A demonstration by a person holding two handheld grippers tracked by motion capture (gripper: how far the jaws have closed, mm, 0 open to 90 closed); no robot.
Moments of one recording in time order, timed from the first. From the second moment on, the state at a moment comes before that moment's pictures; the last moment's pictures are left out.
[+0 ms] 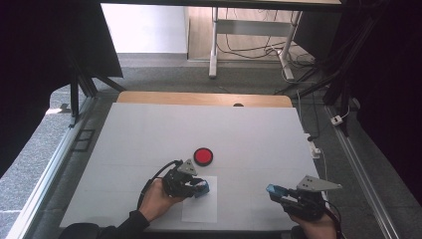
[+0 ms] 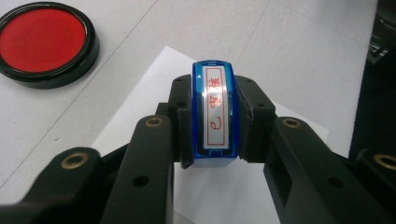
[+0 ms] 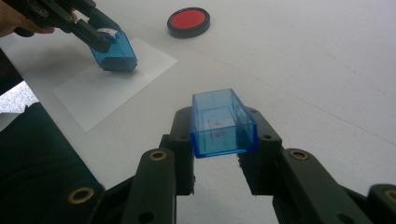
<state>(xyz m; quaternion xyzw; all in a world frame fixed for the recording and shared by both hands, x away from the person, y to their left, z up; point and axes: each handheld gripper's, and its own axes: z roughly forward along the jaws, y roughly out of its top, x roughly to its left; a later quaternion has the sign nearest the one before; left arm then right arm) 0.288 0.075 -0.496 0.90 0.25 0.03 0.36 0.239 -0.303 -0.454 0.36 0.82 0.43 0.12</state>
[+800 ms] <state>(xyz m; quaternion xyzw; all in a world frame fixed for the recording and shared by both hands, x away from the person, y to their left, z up) 0.279 0.063 -0.496 0.91 0.24 0.06 0.32 0.239 -0.302 -0.454 0.36 0.82 0.43 0.12</state>
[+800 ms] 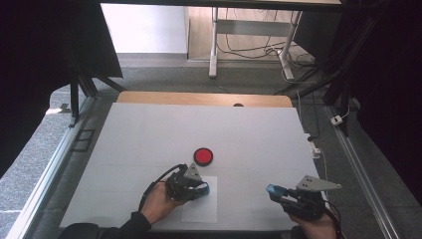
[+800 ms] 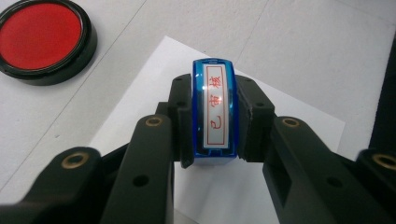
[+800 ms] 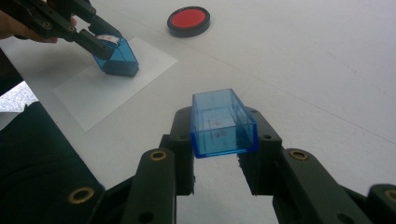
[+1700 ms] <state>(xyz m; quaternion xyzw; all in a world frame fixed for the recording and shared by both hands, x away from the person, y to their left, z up) 0.287 0.070 -0.499 0.90 0.27 0.03 0.34 0.239 -0.301 -0.454 0.36 0.82 0.43 0.12</state>
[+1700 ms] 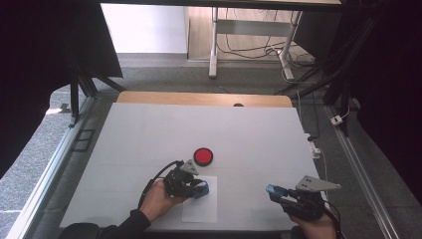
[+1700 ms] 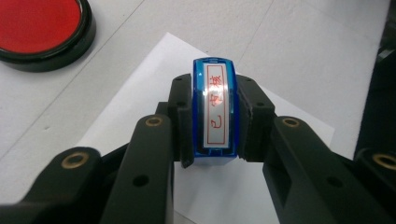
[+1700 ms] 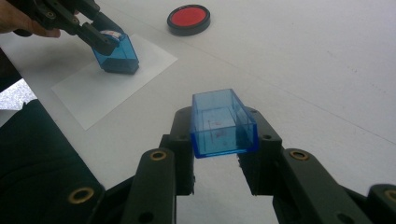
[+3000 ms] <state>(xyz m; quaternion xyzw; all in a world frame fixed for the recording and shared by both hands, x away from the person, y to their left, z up) 0.291 0.072 -0.497 0.91 0.26 0.01 0.33 0.239 -0.302 -0.454 0.36 0.82 0.43 0.12</state>
